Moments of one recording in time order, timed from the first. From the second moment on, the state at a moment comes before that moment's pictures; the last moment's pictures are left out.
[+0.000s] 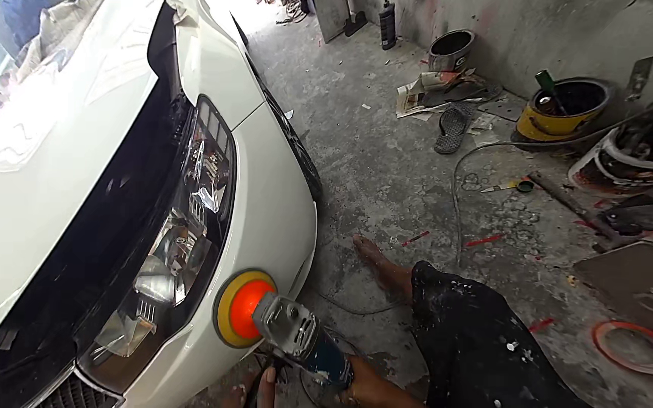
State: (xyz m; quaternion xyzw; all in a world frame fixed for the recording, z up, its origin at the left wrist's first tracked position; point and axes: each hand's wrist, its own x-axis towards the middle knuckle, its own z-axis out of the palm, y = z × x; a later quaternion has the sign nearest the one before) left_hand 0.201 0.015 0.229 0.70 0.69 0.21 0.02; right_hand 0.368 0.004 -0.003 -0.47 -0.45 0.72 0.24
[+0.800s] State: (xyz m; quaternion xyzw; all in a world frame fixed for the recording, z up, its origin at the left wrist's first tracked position) left_hand 0.188 -0.018 0.209 0.67 0.70 0.23 -0.03; right_hand 0.370 0.015 -0.005 -0.49 -0.50 0.70 0.16
